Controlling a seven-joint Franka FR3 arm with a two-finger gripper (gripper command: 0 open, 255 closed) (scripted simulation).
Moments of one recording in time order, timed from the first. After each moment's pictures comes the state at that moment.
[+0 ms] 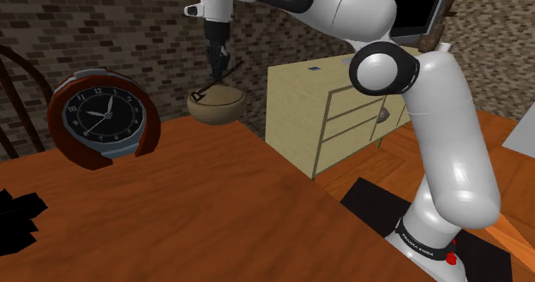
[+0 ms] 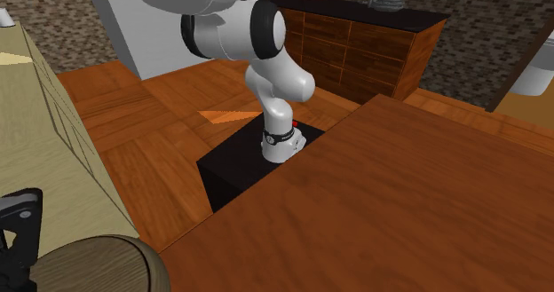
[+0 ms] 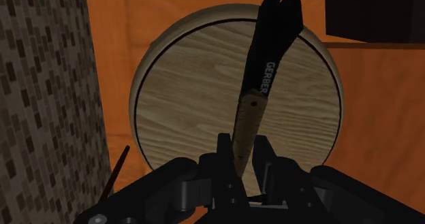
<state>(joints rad) 0.14 0.59 0.17 -0.78 -0.02 1.40 -1.05</state>
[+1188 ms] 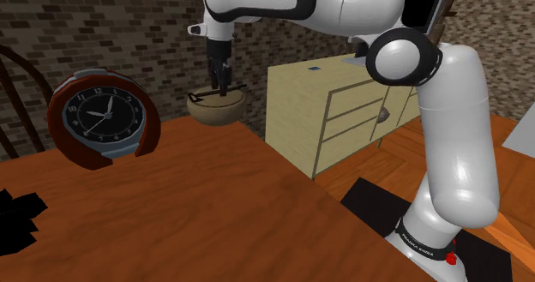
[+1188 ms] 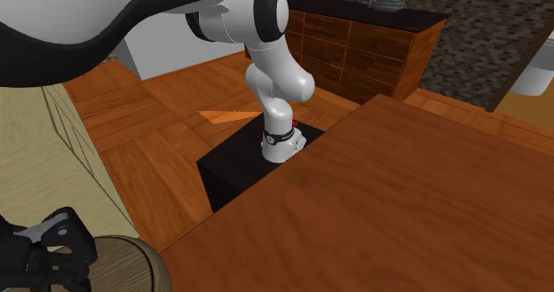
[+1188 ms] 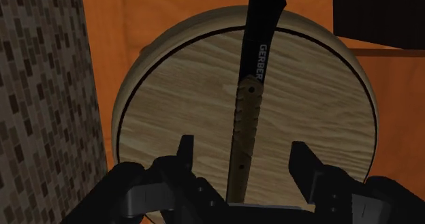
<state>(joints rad) 0.11 0.47 0.17 -1.10 -0.01 1.61 -1.06</state>
